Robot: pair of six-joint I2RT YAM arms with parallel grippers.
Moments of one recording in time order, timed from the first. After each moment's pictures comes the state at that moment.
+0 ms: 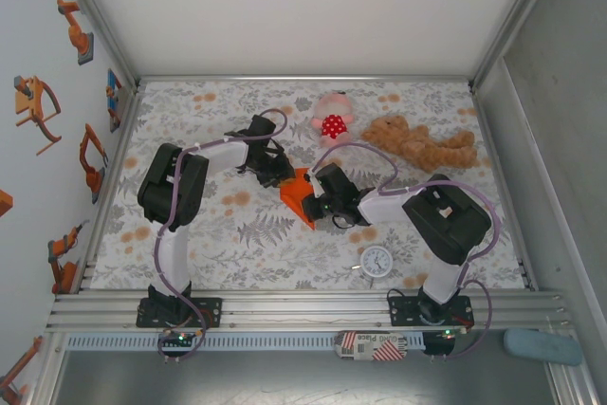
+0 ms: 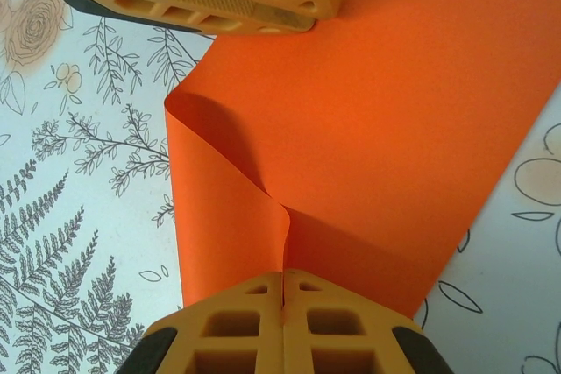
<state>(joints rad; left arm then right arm) -0.52 2.06 1.33 -0.49 0.48 -0.77 0.77 1.78 0.79 0.17 -0.21 0.37</state>
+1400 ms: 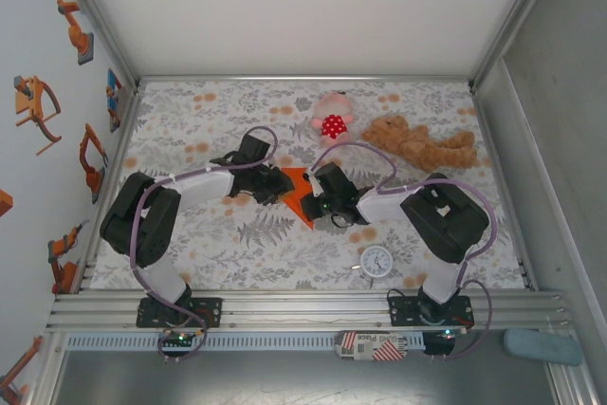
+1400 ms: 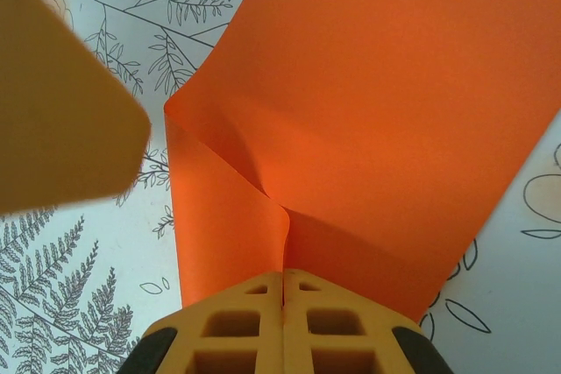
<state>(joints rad) -0.60 1.72 0.96 -0.26 0.43 -1.02 0.77 1.80 0.80 0.17 -0.21 0.37</state>
